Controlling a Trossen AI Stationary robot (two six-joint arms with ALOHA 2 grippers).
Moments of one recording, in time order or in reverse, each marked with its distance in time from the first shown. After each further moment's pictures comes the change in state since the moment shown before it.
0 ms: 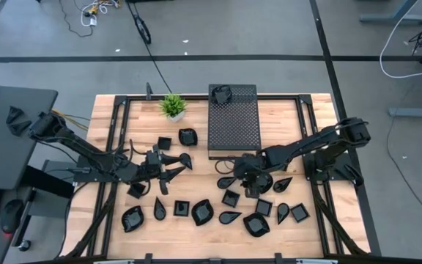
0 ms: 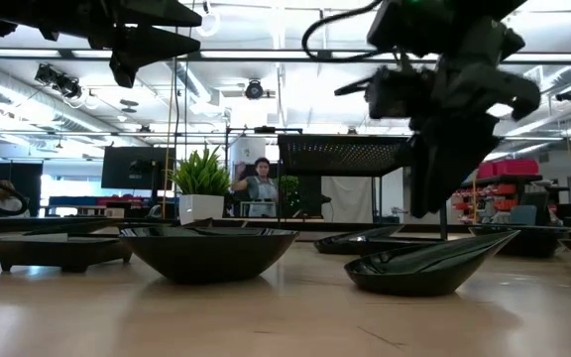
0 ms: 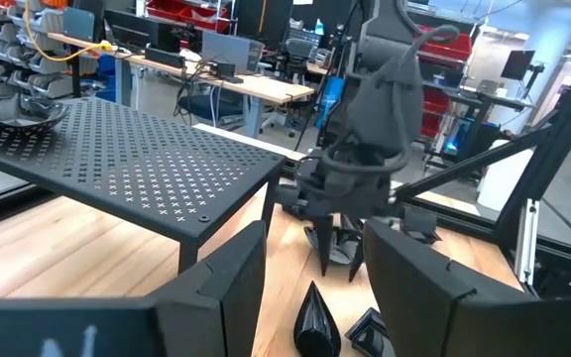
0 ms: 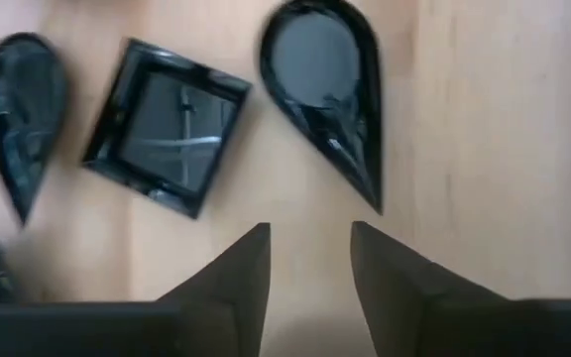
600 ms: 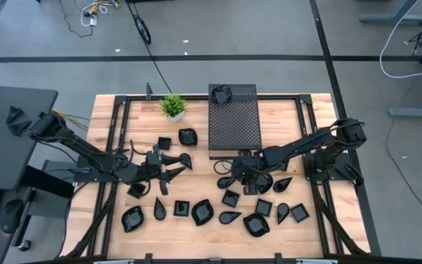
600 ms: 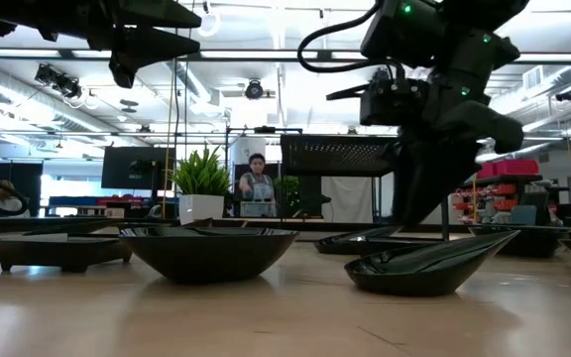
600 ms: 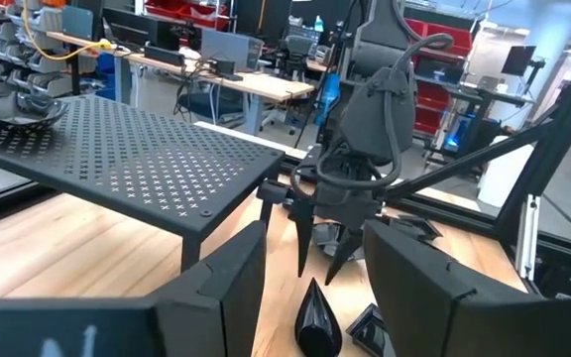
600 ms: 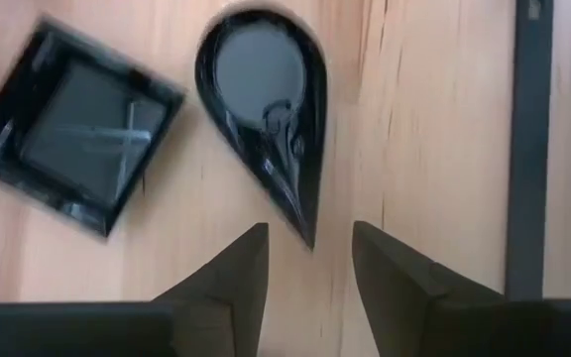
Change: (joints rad) left arm -0.002 0.000 0.000 -0.012 0.001 0.000; right arm -0.006 0.045 0.000 0.060 0.124 -0.161
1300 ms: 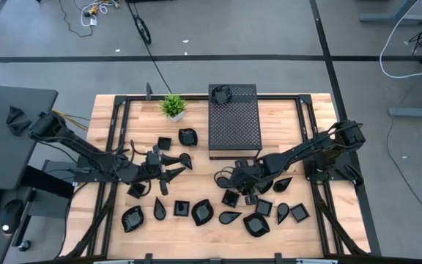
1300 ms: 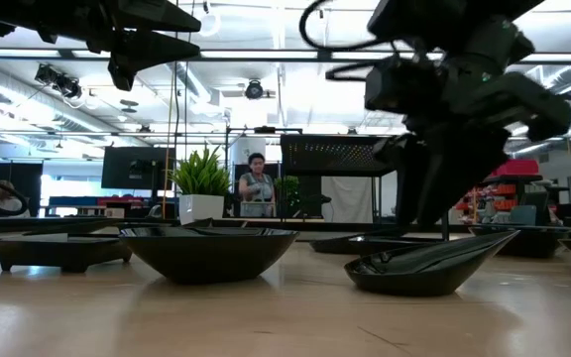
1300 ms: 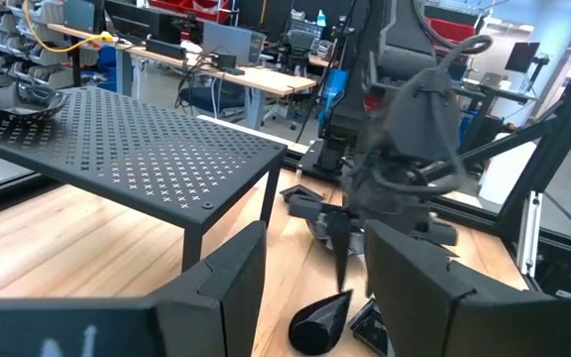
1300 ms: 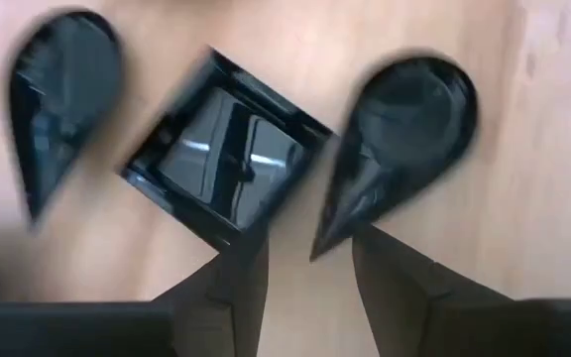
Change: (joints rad) left arm 0.000 0.000 0.000 -0.015 0.000 -0.019; right arm 0.093 0.018 0.000 0.087 -0.083 -0.018
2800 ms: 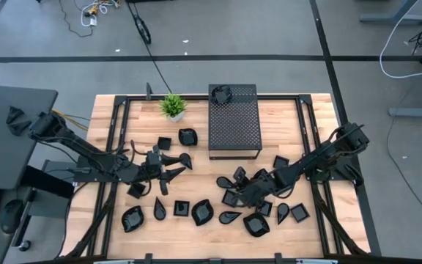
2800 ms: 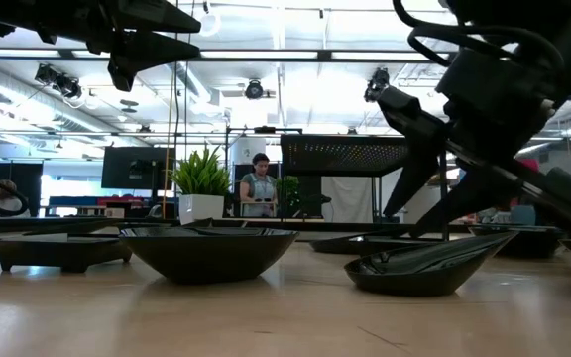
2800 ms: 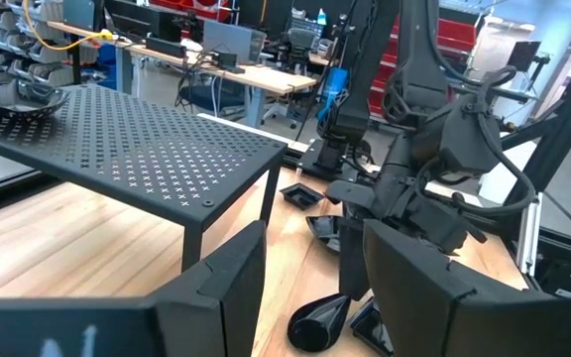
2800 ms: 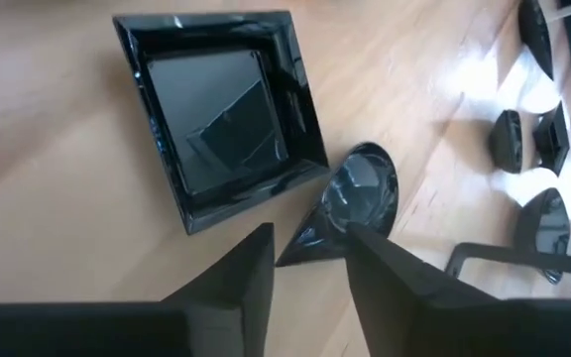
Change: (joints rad) left arm 0.000 0.000 0.000 -0.005 0.000 -0.007; right arm 0.174 -0.010 -0.198 0.364 0.431 -0.691
